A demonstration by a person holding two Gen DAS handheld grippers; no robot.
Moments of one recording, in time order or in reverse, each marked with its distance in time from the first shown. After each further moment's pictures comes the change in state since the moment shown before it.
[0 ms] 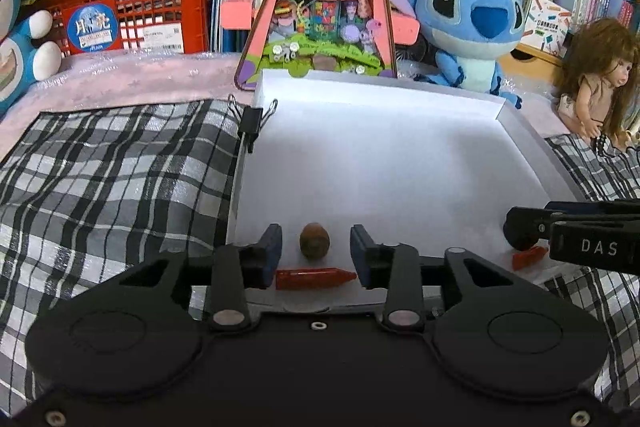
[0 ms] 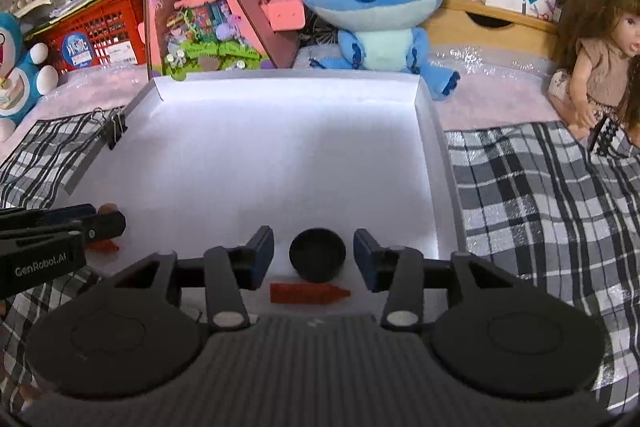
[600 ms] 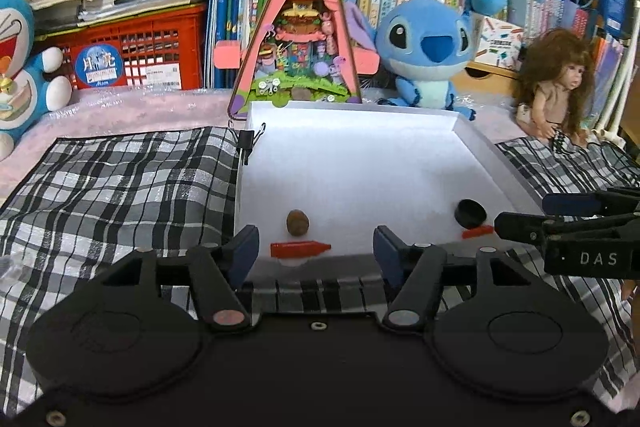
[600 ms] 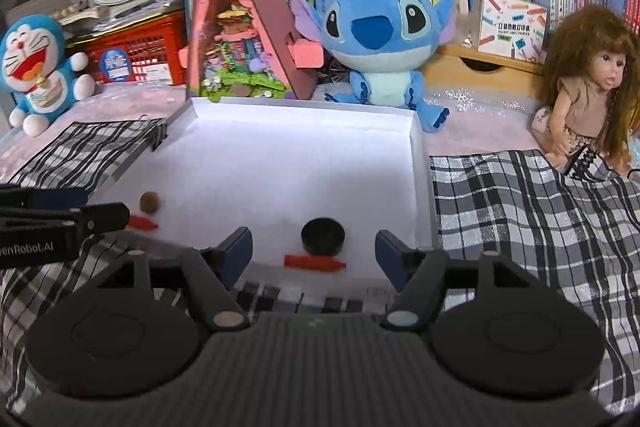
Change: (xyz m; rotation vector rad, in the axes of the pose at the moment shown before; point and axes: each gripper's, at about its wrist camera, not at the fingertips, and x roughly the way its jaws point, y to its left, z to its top) left arm -0.070 -0.004 -0.032 0.060 -0.114 -0.051; right arm -0.060 0.001 -0.032 -0.072 -0.132 0.033
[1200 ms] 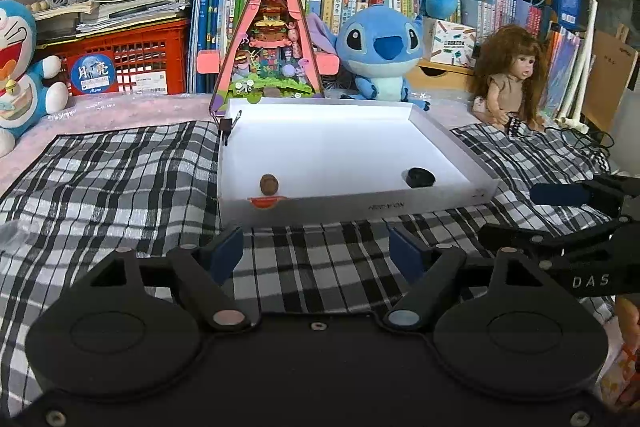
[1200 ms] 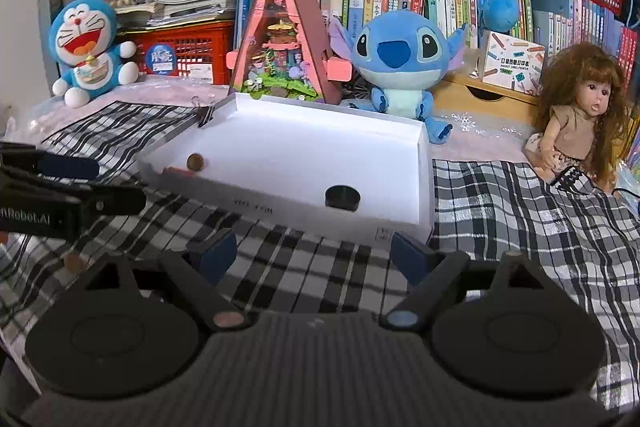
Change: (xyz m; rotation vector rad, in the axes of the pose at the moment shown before) left arm -0.059 -0.011 -0.051 0.040 -0.061 -0.074; right arm -0.057 0.014 -0.057 -0.116 -0.112 0.023
